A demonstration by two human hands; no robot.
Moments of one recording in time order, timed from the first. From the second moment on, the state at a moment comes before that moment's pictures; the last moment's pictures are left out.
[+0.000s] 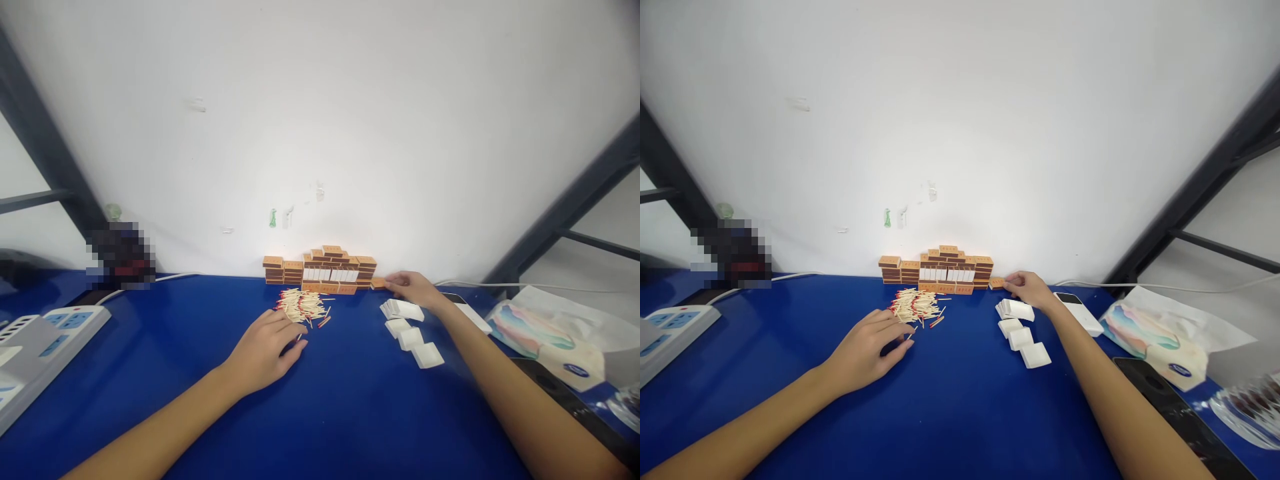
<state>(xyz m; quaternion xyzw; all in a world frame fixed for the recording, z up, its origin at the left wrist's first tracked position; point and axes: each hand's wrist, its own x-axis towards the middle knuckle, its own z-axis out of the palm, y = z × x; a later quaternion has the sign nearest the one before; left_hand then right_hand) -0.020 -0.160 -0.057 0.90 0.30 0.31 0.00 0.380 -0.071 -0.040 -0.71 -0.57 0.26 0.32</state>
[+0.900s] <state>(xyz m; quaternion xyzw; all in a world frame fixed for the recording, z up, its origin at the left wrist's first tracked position) -0.024 -0.160 -0.063 0.92 0.27 0.28 -0.08 0.097 -0.032 -0.001 -0.36 -0.88 -0.32 0.06</state>
